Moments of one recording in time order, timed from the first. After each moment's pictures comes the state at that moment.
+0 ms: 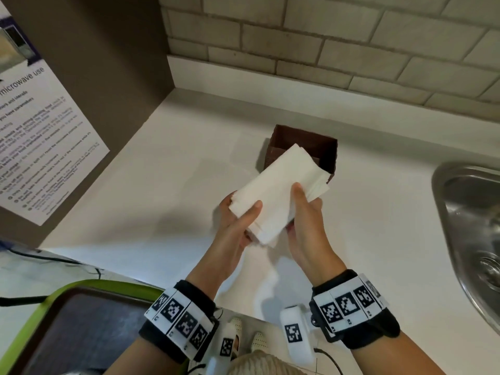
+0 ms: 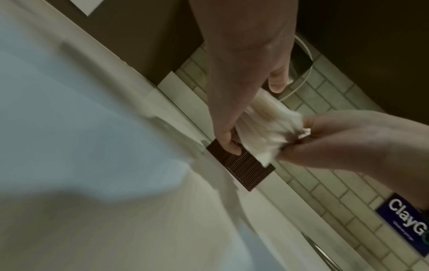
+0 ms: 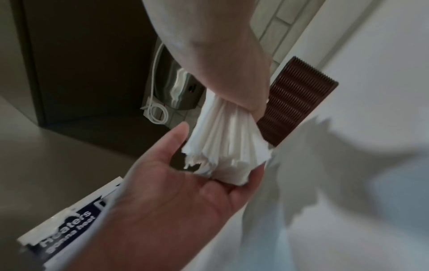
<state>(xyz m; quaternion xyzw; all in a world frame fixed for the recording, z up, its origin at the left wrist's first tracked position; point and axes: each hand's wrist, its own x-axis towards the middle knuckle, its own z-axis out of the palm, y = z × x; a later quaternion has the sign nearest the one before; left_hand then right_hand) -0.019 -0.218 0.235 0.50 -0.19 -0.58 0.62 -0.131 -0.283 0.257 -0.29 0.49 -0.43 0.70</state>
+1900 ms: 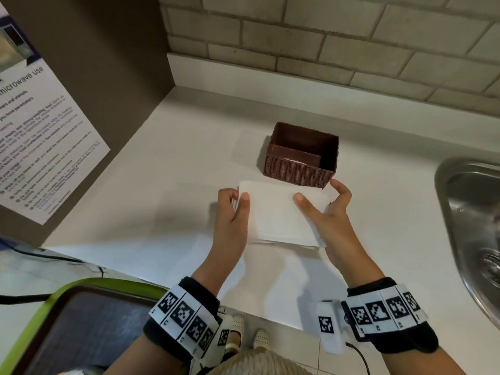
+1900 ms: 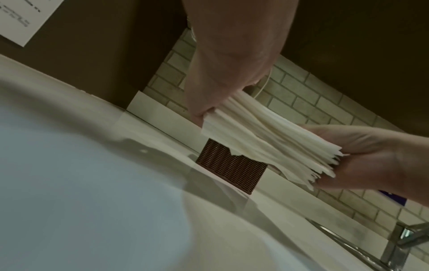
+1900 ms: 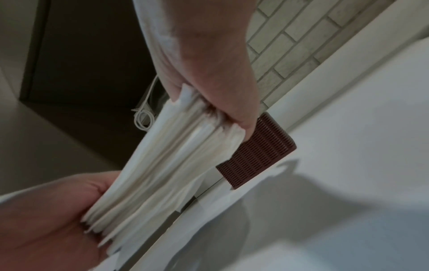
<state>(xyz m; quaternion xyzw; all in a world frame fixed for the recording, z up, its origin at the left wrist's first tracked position) -0.024 -0.228 0.233 0.67 -0.32 -0.32 0.59 -0.181 -0.296 0.251 -0.49 0.52 -0.36 0.60</state>
